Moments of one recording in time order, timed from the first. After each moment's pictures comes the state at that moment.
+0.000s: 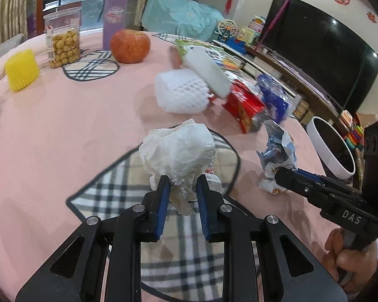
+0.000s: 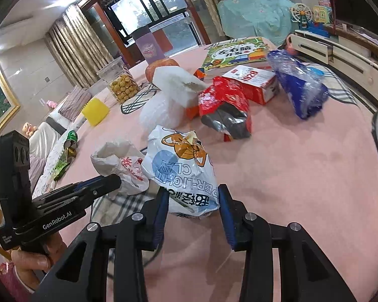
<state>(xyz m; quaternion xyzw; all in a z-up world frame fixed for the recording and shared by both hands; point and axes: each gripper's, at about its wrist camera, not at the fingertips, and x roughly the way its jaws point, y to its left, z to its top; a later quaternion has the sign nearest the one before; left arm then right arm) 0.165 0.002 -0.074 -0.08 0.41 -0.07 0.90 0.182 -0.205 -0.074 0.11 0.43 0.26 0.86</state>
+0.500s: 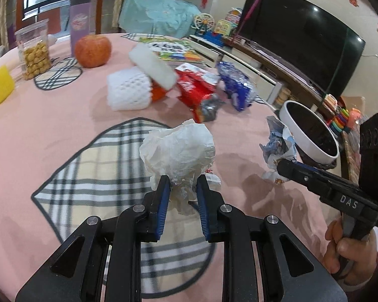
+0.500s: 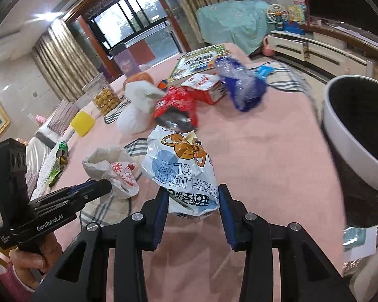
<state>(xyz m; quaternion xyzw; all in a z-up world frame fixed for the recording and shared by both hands) 0.156 -0.052 -0.064 -0.06 0.41 -0.12 0.90 0.161 -0.269 -0.069 0.14 0.42 0.20 0.87</state>
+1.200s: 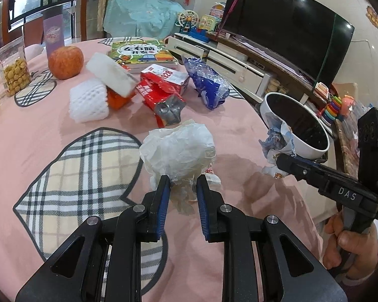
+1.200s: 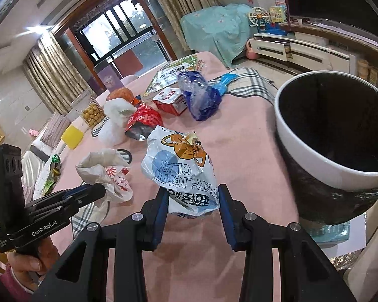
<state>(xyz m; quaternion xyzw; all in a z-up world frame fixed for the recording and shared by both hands) 0.163 -0.098 -0.056 -0.03 0.42 -0.14 0.90 0.155 -0.319 -0.066 0.15 0.41 0.18 0.88</state>
